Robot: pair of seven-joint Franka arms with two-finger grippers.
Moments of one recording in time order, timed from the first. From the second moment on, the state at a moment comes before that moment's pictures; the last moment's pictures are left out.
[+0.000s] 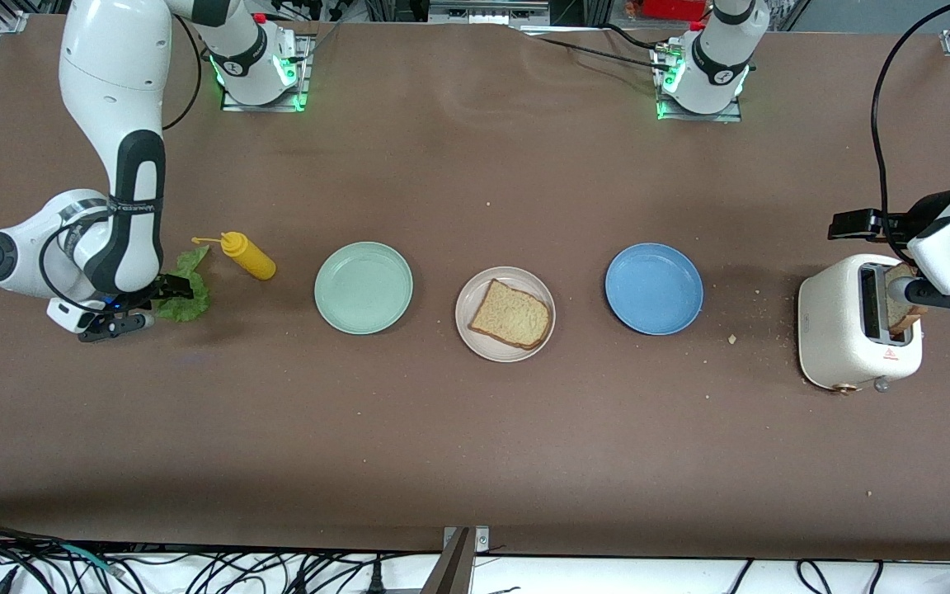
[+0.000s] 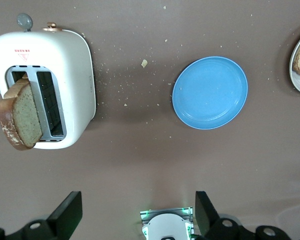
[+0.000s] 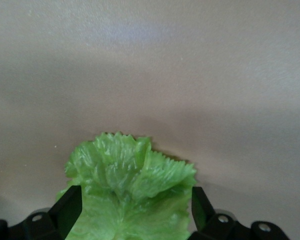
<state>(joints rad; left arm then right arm) -0.13 0.37 0.19 -1.20 -0.05 1.22 0.17 0.67 0.78 -0.91 -1.96 0.82 2.14 -0.95</state>
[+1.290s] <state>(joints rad) -0.13 0.37 0.19 -1.20 -0.05 1.22 0.17 0.67 0.79 -0.97 -1.88 0.76 2.10 -0.95</state>
